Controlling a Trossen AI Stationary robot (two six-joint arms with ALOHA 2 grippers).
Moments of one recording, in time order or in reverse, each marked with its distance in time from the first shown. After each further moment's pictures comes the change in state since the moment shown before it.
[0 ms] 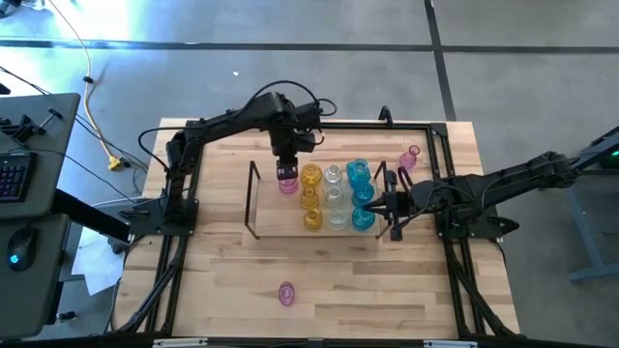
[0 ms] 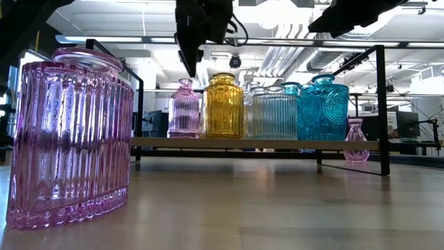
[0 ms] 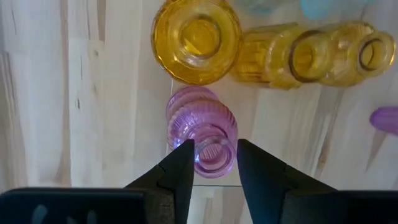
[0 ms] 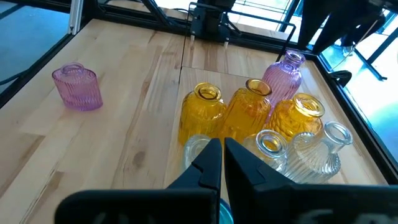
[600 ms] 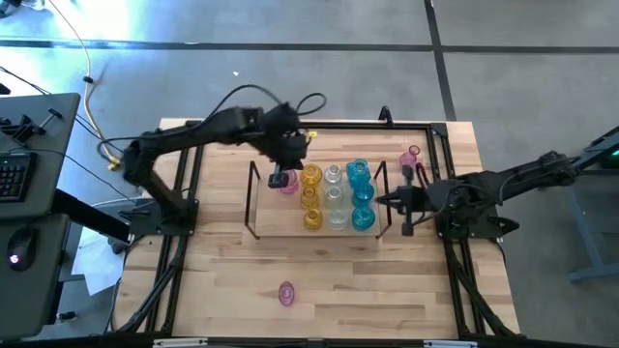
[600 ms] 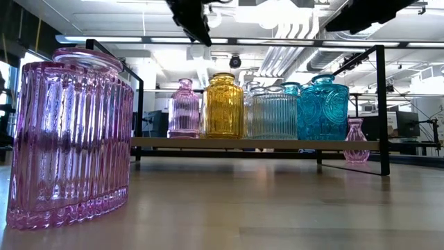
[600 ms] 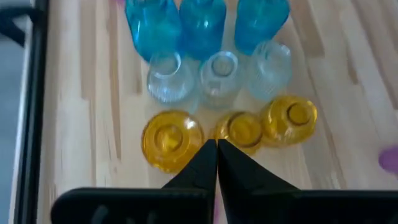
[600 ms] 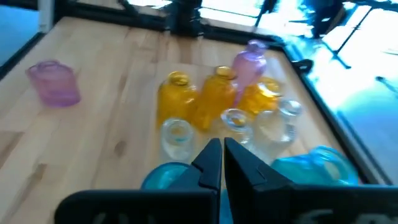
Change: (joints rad) left arm -0.072 -0.354 -0.408 0.548 0.067 0.147; right arm 0.049 -0.148 0.001 -0.169 0.141 0.056
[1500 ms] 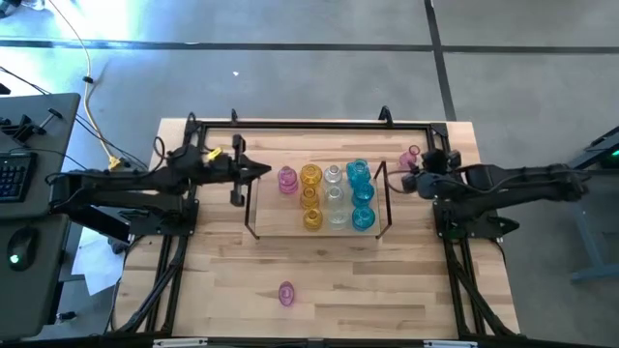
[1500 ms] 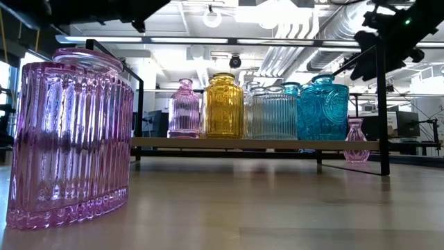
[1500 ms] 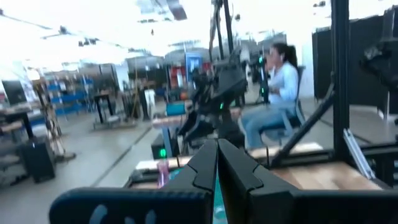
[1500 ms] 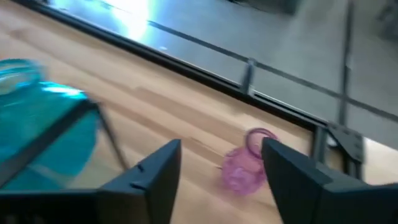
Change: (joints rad) left arm -0.050 -0.804 -1.248 1.610 -0.004 -0.247; right arm -0.226 -0.057 0.000 -0.626 0.535 0.861
